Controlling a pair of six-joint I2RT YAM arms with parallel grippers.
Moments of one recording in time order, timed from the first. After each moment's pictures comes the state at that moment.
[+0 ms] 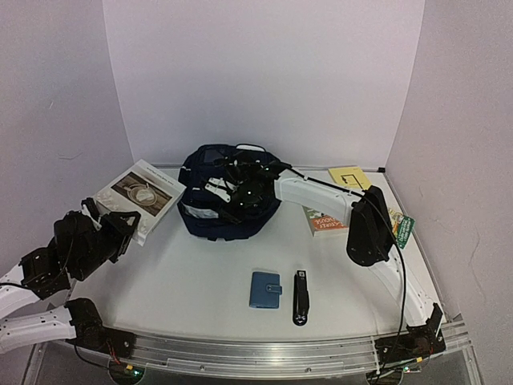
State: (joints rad) left arm -0.87 0.44 0.48 -0.37 -0.52 -1.27; right arm 0.88 2.53 2.39 -0.73 -0.01 -0.44
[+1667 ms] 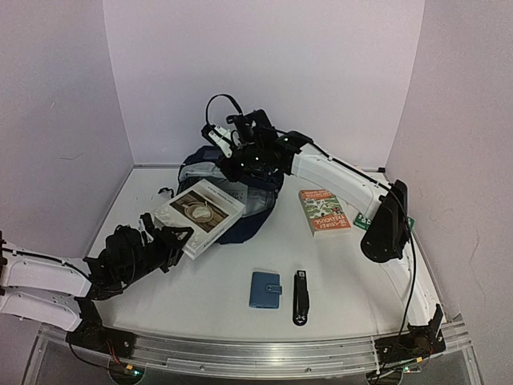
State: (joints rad) left arm -0.87 1.08 0.25 0.61 -0.21 -1.38; right arm 0.87 2.40 2.50 -0.63 0.02 -0.30
